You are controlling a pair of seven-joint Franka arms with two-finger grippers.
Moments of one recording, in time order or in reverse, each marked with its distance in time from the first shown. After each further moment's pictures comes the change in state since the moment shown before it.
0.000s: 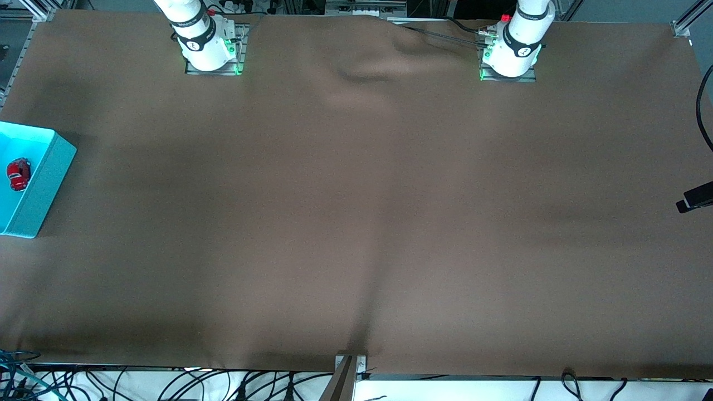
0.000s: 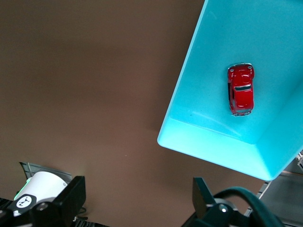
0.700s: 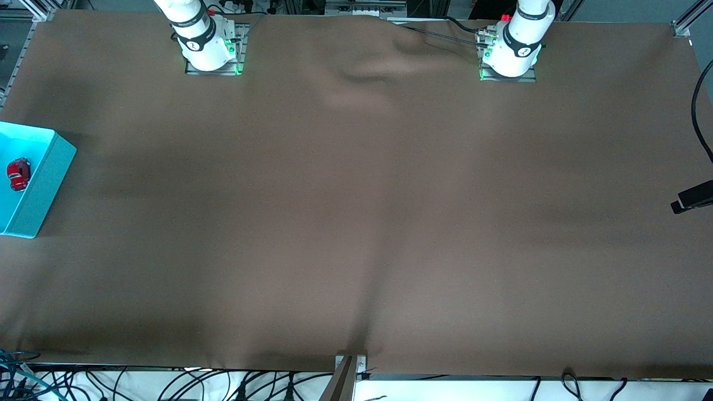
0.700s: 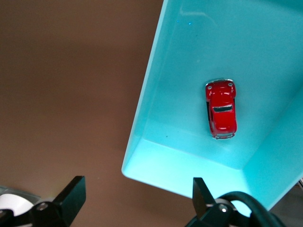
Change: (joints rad) left arm -0.013 0.000 -0.001 0.000 0.000 0.000 -0.010; right arm 0.001 0.142 -0.059 0.064 0.000 0.102 -0.059
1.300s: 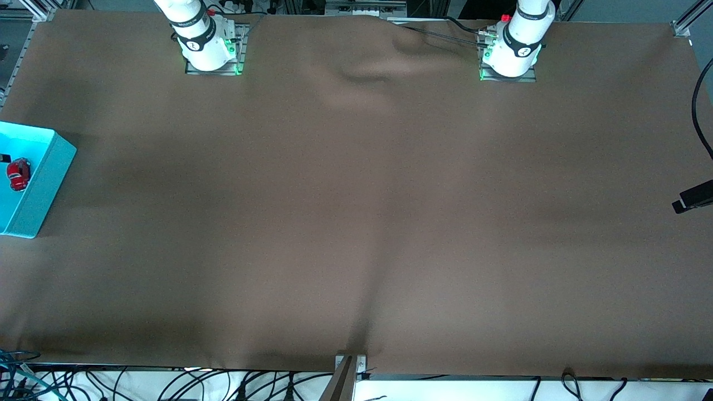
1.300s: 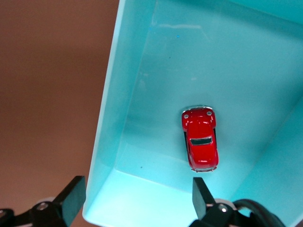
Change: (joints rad) left arm -0.003 -0.005 -0.001 0.000 0.000 0.000 -0.030; right arm 0.000 0.121 -0.036 -0.005 0.000 0.190 -0.037
